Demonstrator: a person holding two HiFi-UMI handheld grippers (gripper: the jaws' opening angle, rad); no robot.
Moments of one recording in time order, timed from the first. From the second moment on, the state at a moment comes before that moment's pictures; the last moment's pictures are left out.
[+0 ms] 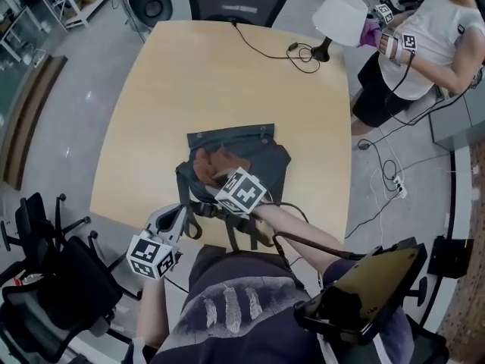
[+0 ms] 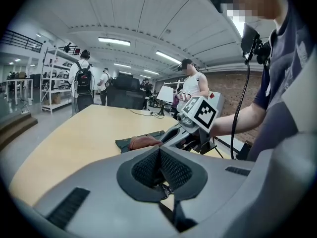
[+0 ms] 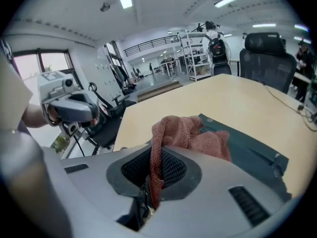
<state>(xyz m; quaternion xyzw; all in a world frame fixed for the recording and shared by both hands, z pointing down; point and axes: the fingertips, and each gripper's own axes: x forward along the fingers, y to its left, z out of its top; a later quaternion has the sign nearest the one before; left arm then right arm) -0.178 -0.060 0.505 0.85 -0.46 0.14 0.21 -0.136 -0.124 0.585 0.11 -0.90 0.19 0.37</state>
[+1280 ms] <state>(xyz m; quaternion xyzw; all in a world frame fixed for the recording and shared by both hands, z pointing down) -0.267 -0.095 0.522 0.84 -0.47 0.15 0.24 -0.102 -0.341 0.659 0.31 -0.81 0.11 0.49</state>
